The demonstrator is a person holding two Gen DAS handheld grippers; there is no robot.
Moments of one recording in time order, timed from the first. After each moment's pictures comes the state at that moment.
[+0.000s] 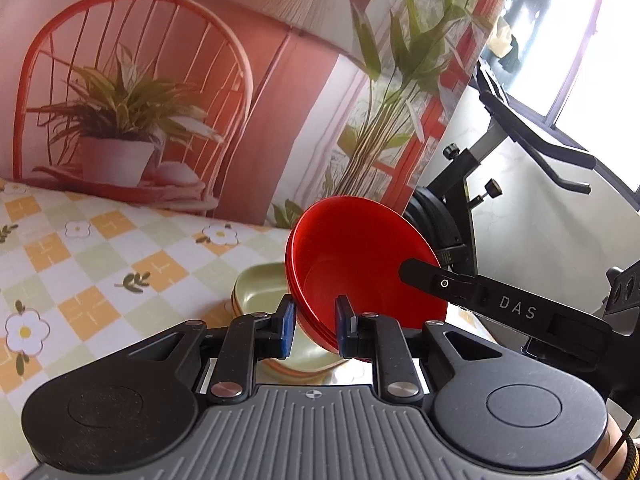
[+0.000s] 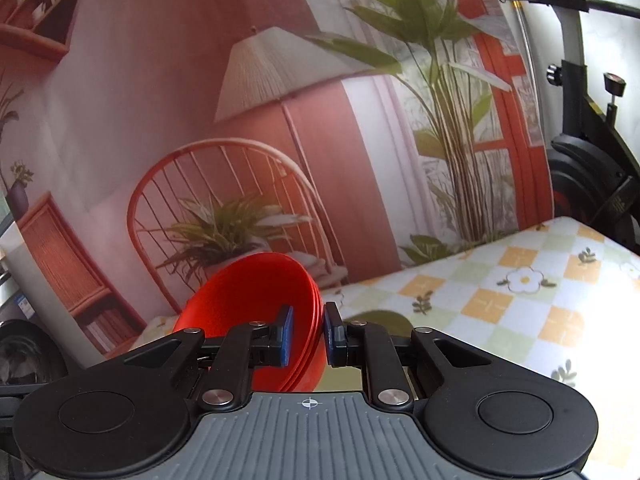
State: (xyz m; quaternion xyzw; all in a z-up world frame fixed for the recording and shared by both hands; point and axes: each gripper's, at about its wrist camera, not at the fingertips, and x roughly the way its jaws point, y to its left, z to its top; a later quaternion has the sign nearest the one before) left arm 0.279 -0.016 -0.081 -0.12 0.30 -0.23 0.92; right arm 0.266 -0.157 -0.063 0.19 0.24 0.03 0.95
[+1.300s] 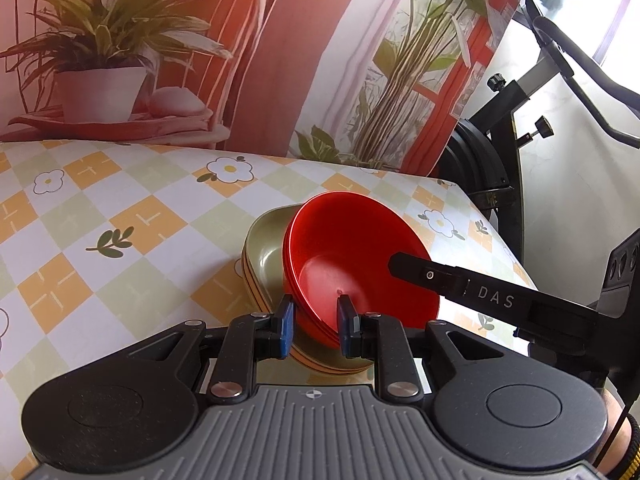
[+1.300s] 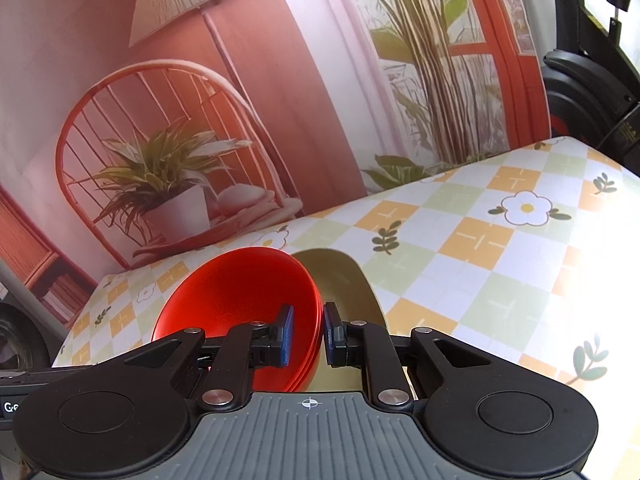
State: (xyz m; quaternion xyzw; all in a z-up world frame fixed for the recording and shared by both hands) left arm 0.353 -0.045 -0.157 -0.09 0.41 -0.21 0.88; right arm 0.334 -0.190 -0.162 0.22 0.34 0.01 0.91
